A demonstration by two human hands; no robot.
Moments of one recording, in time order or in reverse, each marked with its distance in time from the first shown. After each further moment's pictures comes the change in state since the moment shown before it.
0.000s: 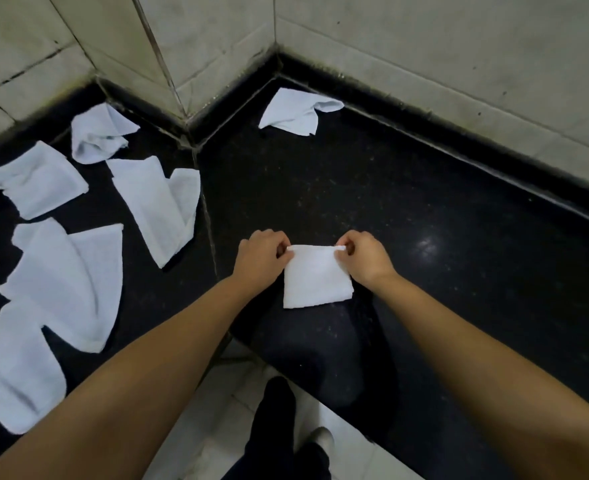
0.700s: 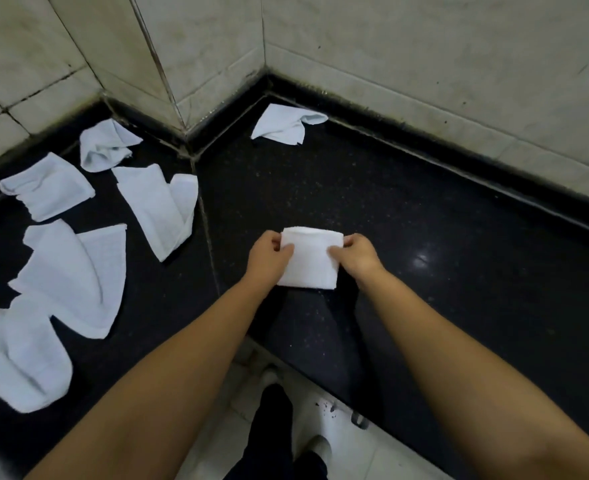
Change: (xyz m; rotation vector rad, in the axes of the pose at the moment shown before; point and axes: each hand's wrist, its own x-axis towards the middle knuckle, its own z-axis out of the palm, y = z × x) left_hand -0.035 0.044 -0.001 -0.622 0.049 -0.348; right_hand -0.035 -0.003 -0.006 0.508 0.043 0.244
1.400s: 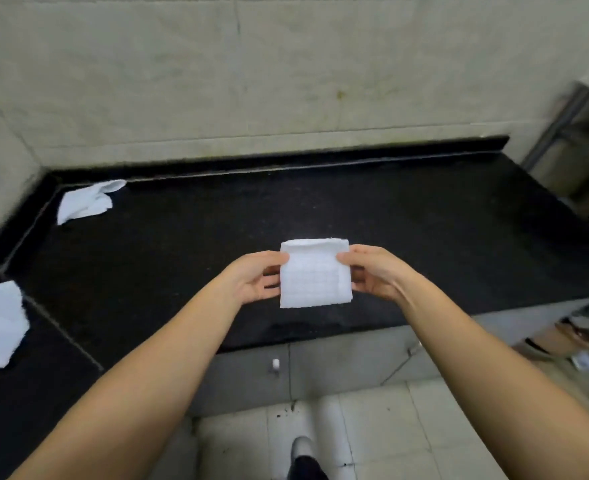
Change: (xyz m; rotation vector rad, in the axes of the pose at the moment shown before) left_hand -0.209 0.084 0.105 -0.217 -0.939 -0.194; right_hand -0.272 0.173 -0.183 0.761 0.213 0.054
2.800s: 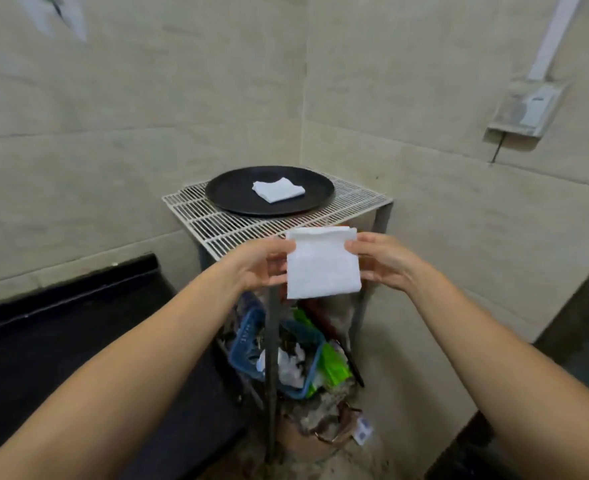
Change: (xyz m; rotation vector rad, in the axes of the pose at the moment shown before) left_hand 0.146 0.048 0.911 0.309 -0.540 0.172; right_hand -0.187 -0.121 -0.853 0.198 0.531 -0.354
